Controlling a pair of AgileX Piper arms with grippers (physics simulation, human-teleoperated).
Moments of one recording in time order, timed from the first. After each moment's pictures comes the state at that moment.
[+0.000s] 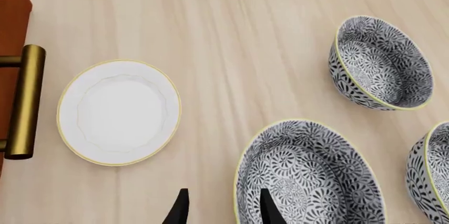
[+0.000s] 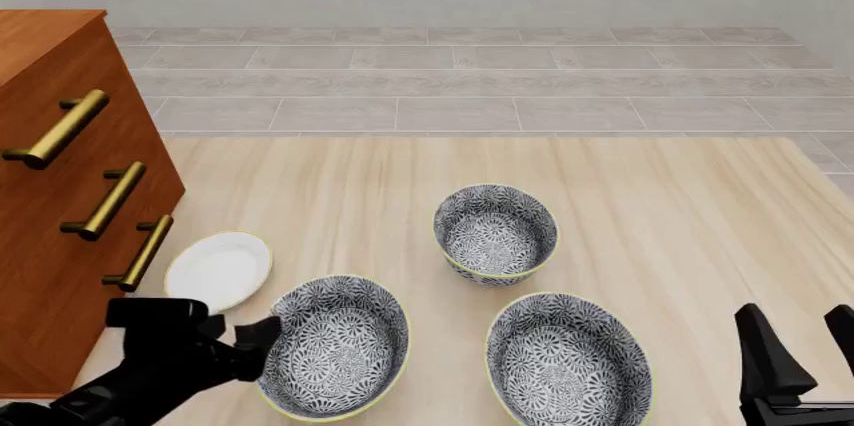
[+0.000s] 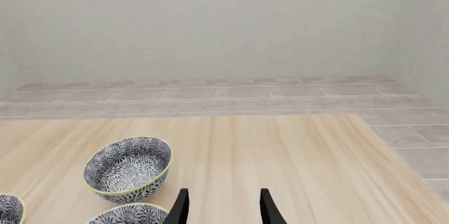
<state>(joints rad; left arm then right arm) -0.35 1.19 -0.14 -0.38 -0.29 0.00 0.01 -0.01 0.00 0.03</state>
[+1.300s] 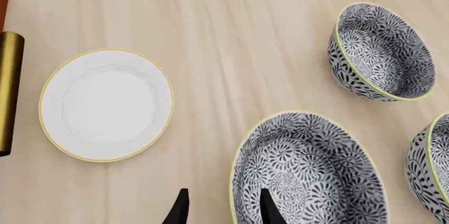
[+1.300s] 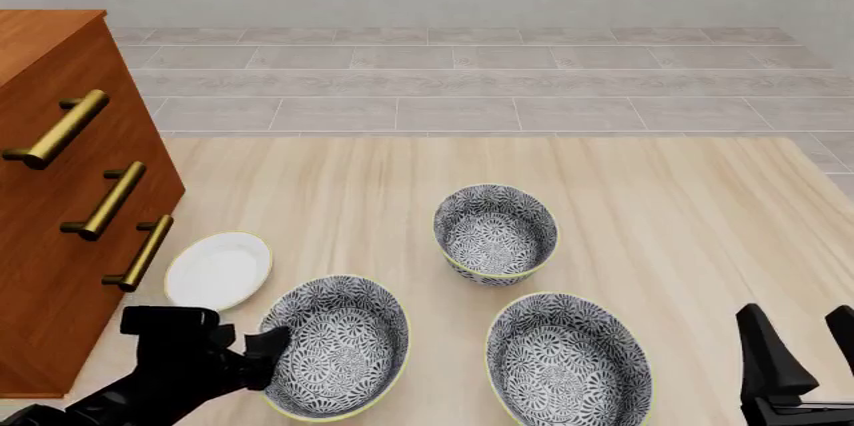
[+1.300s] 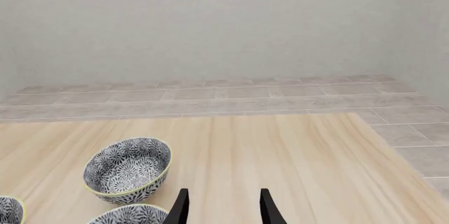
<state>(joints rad) -0.38 1.27 -0.12 -0.46 -0.31 0.00 0.01 0.00 0.00 0.04</state>
